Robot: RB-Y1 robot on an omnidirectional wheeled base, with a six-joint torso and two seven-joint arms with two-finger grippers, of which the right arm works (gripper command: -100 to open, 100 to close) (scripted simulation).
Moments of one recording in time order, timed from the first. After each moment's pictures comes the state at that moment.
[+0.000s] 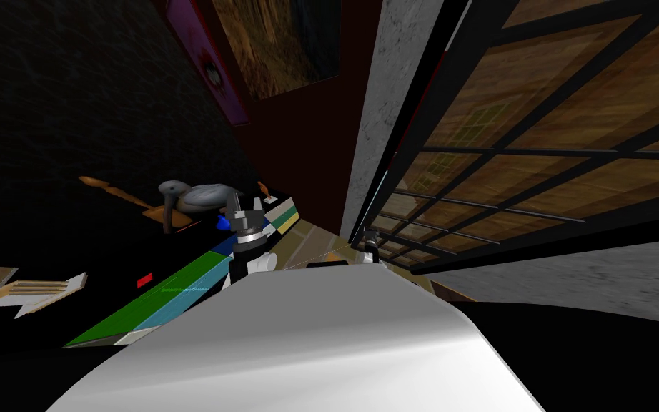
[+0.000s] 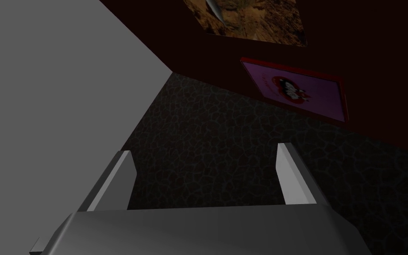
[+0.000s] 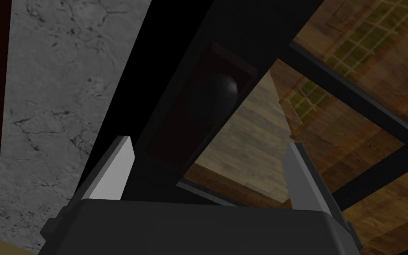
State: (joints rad) arm -0.08 -0.15 -0.10 -0.63 -0.45 -0.88 -0.88
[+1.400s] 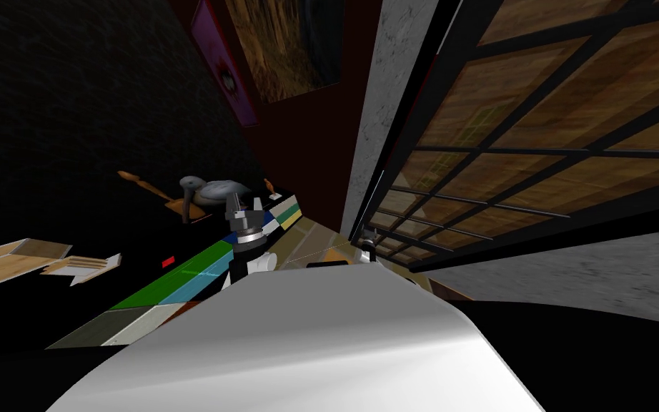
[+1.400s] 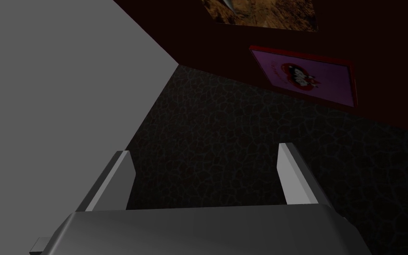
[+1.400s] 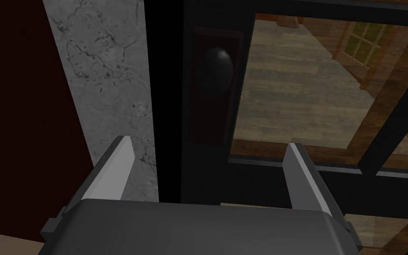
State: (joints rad) arm -0.10 -0.13 -0.05 -0.62 -0.59 -0.89 -1.24
